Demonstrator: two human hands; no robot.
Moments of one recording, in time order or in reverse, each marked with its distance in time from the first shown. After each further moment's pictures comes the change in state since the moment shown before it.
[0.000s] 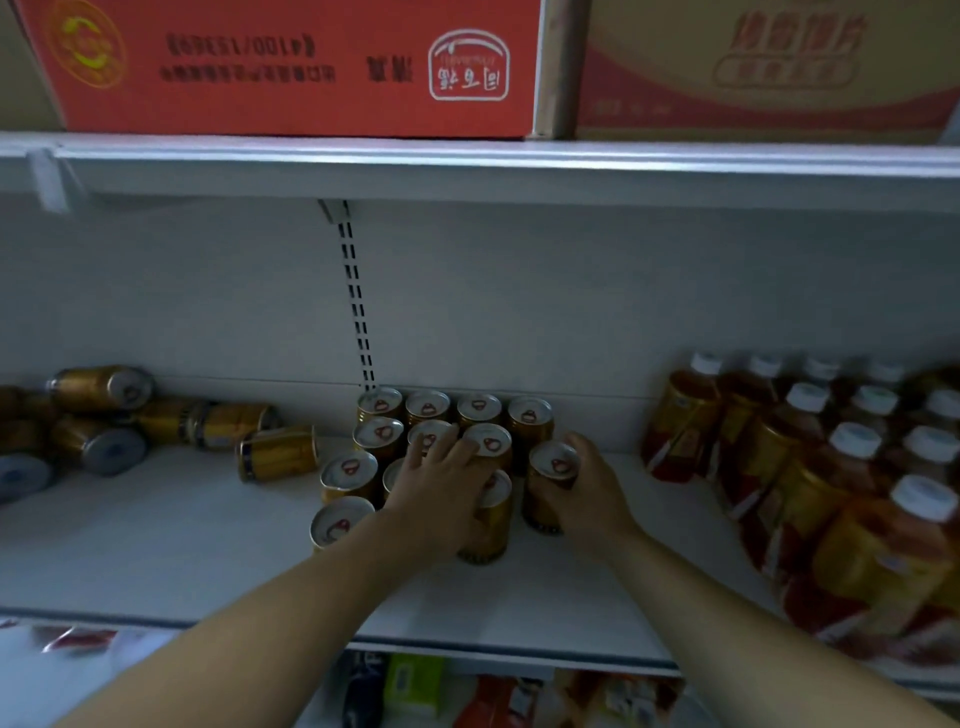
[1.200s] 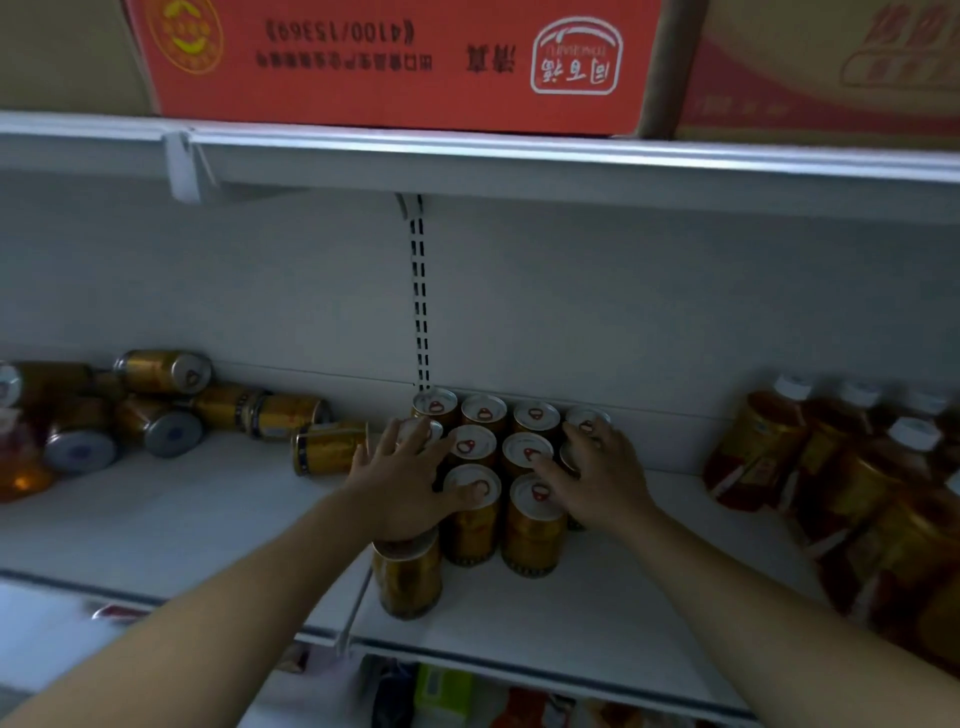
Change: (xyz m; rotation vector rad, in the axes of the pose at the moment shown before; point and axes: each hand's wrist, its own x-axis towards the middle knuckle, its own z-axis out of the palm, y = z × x) left_hand -0.023 -0.092 0.006 -0.246 -0.133 -0.286; right_hand 0.040 -0.033 0.039 -0.601 -0.206 0.004
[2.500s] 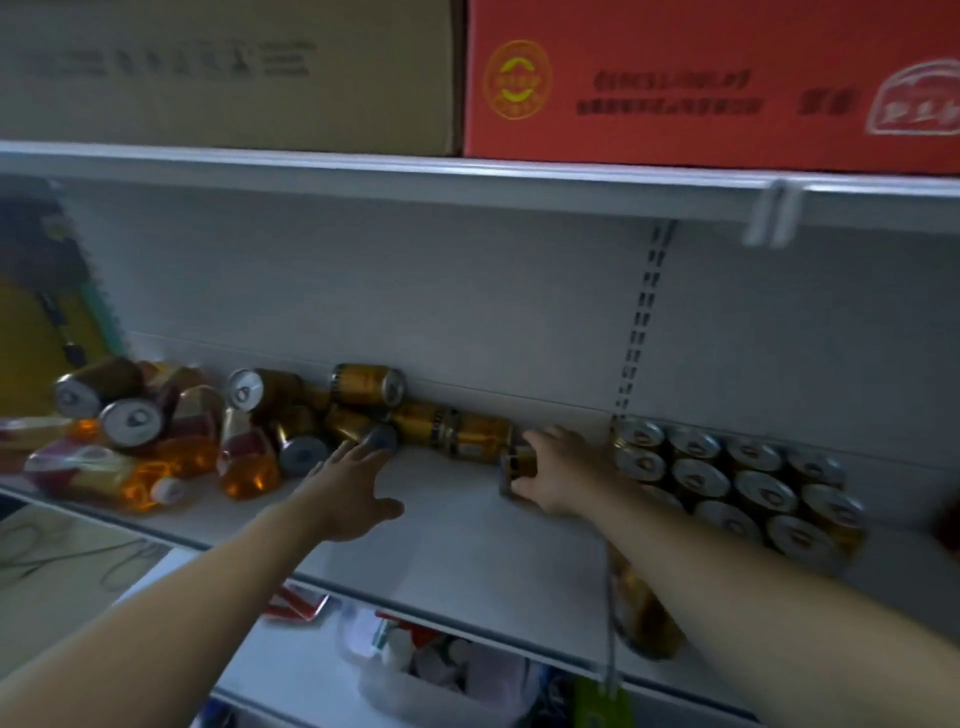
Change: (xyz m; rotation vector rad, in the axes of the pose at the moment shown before) left_hand -0.066 -0.289 -0.025 -0.035 0.090 -0.187; right_hand 0.016 -0.266 0.092 -0.303 -0.178 -0.273
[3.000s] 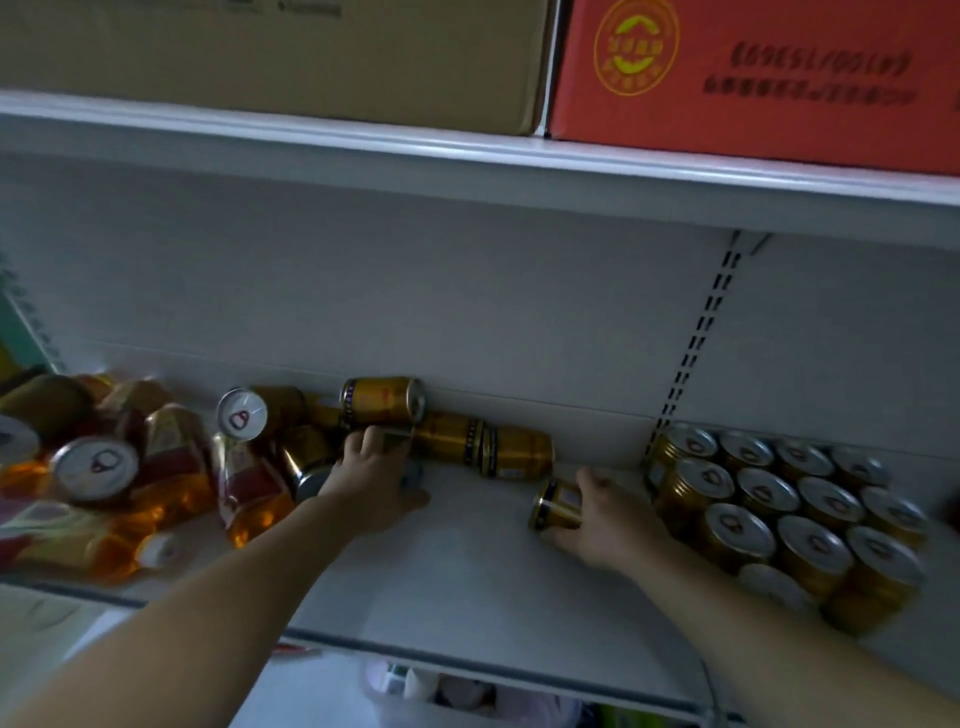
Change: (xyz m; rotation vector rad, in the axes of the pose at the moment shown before) left_hand 0.083 -0.061 0.002 0.018 0.075 0.112; right_hand 0.020 -0.035 0.045 0.009 -0.036 0.281
